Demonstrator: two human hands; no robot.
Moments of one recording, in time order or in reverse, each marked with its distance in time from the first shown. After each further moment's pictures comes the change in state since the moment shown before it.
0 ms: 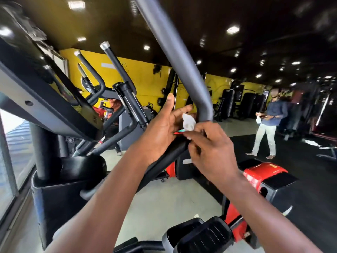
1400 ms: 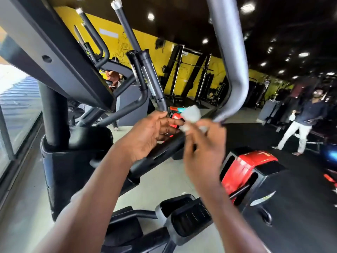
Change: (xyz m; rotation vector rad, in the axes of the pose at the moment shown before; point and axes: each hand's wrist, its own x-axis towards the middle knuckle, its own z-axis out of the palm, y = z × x) left_hand -0.053 -0.044 -0.079 -0.071 0.098 -0.259; right_hand -0.038 -0.077 0.053 0.014 0.059 0.335
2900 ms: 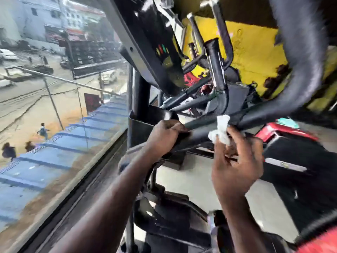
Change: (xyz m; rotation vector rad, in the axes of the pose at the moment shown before) left_hand -0.042 -0.055 0.017 0.550 1.043 0.128; right_hand -0.027 0.028 0.002 0.752 0.080 0.159
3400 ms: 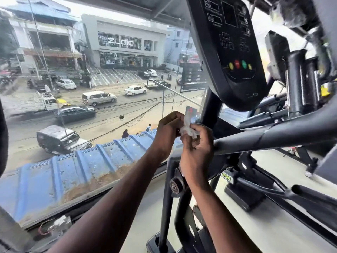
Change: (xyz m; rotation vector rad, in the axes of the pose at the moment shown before) left_hand -0.062 0.010 -0.019 -0.322 0.578 0.157; right_hand -0.042 -0.031 0.076 0.936 -0.567 0.440
